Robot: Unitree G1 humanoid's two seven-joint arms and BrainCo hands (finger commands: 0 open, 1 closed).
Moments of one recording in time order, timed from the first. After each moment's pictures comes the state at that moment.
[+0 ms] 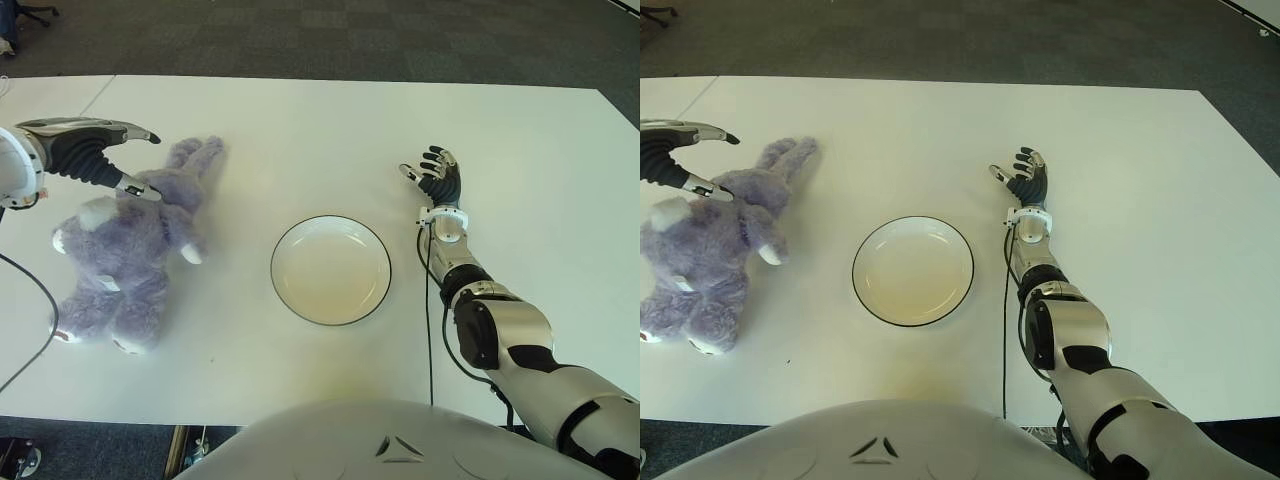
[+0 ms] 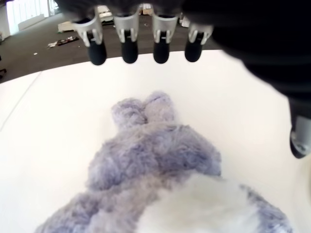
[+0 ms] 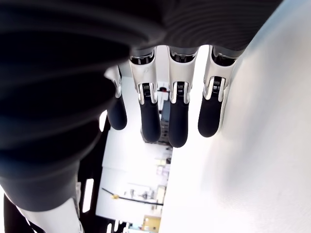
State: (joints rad) left arm -0.21 1.23 0.15 -0.16 0.38 0.01 -0.88; right arm -0.67 -0.11 -0.20 1.25 -0.15 -0.50 -0.32
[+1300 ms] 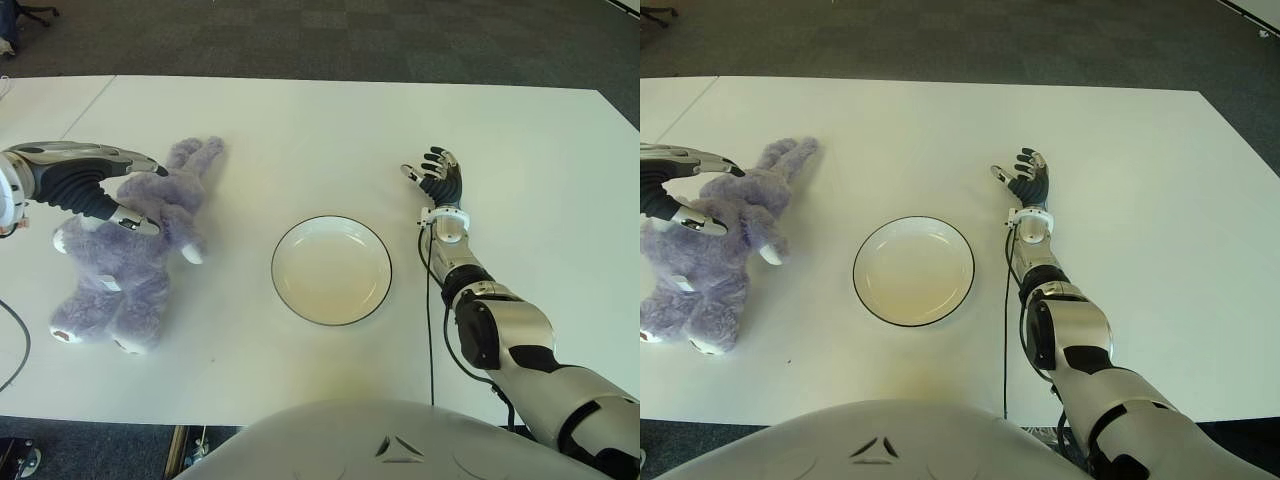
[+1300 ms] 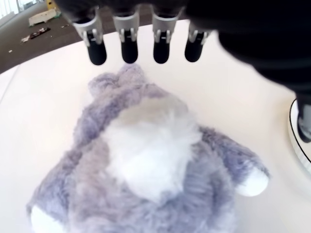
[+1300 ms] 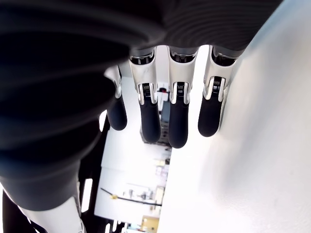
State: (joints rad) left arm -0.01 1.28 0.30 -0.28 0.29 -0.09 -0.98; right arm -0.67 -0.12 -0.19 1.25 -0.15 -0.50 -0.32
